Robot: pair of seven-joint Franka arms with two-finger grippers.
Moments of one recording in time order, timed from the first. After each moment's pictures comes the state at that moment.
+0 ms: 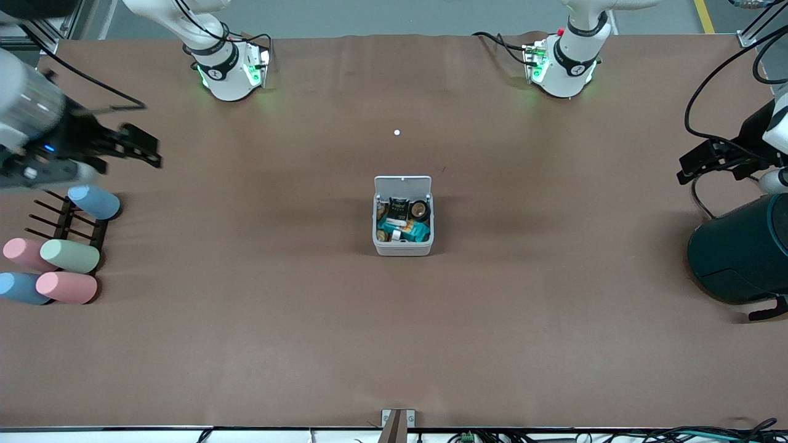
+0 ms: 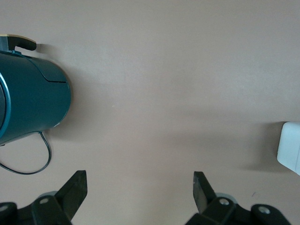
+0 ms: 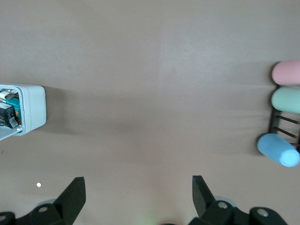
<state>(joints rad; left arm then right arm) -0.03 0.02 0.00 -1.57 0.00 1.63 -0.10 0.07 0.07 0.04 -1.36 0.05 1.38 0.04</state>
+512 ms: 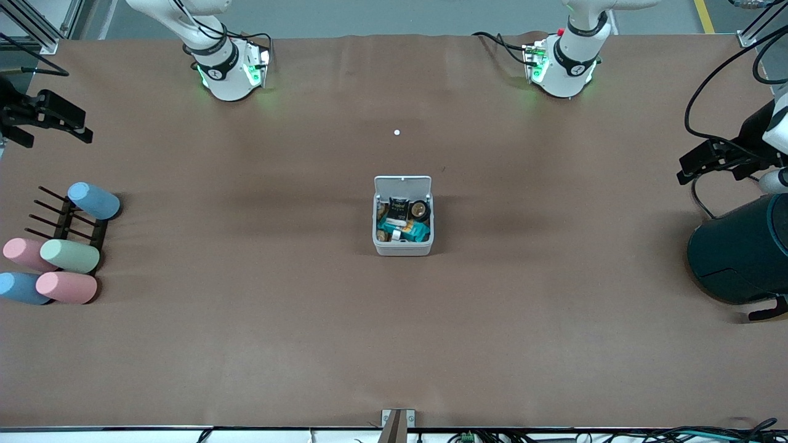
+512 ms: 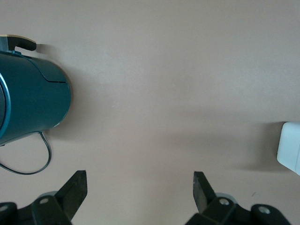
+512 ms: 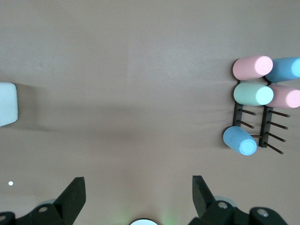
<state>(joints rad) -0.03 0.02 0.00 -1.57 0.00 1.63 -0.10 -0.03 0.00 0.04 -1.42 0.00 1.38 -0.06</state>
